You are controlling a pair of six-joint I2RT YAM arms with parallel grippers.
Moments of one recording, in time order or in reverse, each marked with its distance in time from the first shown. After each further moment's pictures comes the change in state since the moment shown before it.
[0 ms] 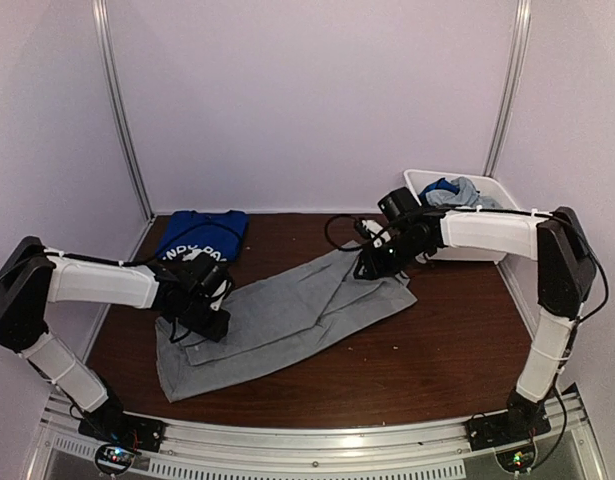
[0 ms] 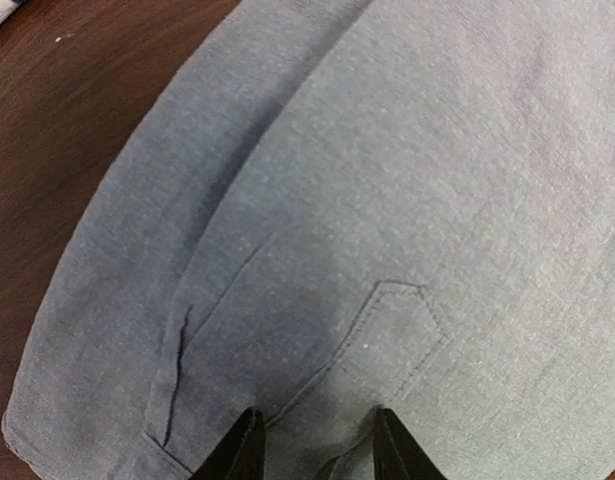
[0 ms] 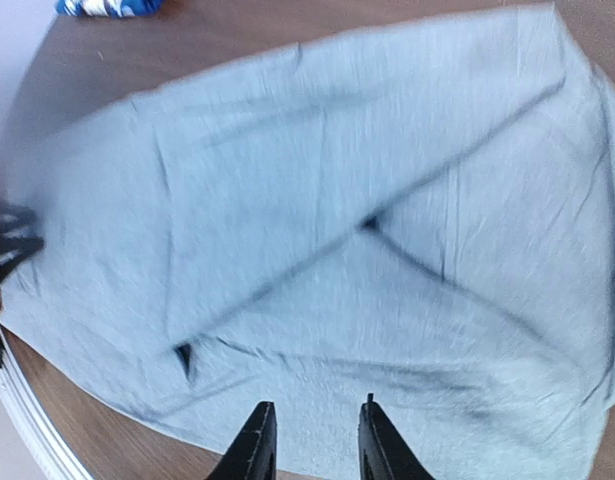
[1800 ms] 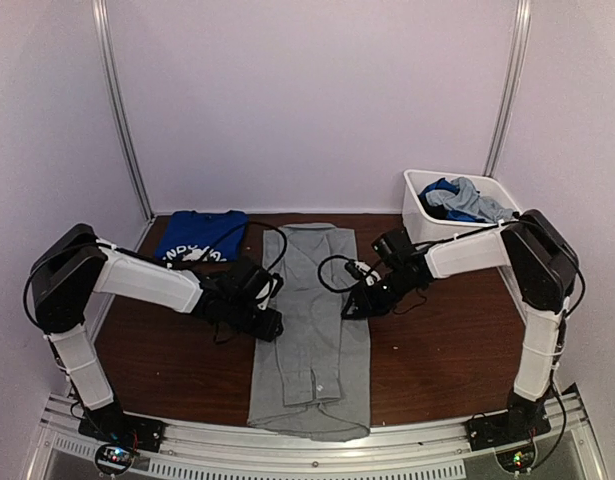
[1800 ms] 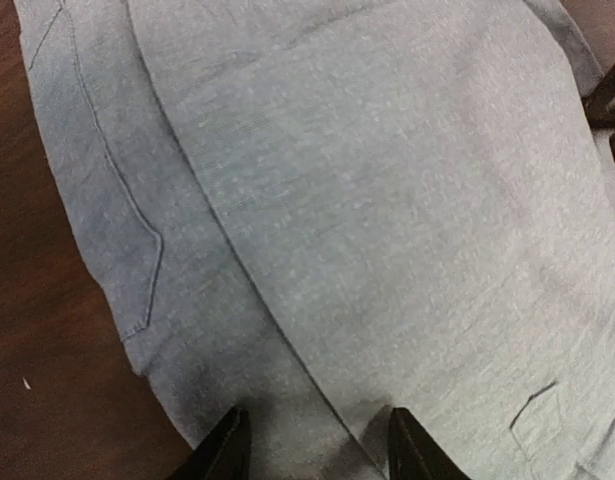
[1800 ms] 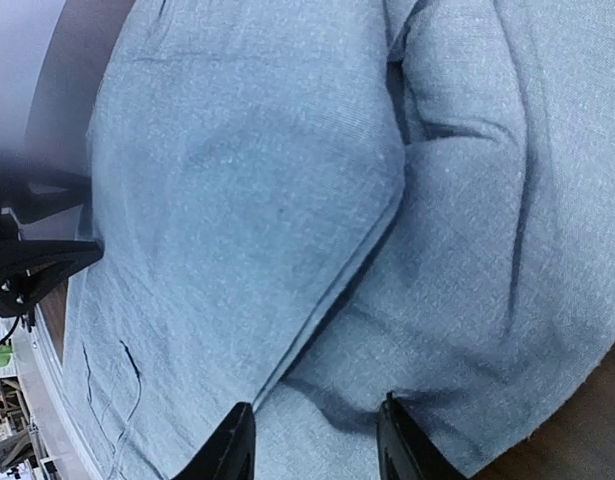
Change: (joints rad) left arm -0.164 0.246 0.149 0.265 0.136 -0.124; right arm 0.034 0.099 -0.243 0.232 -0.211 0.073
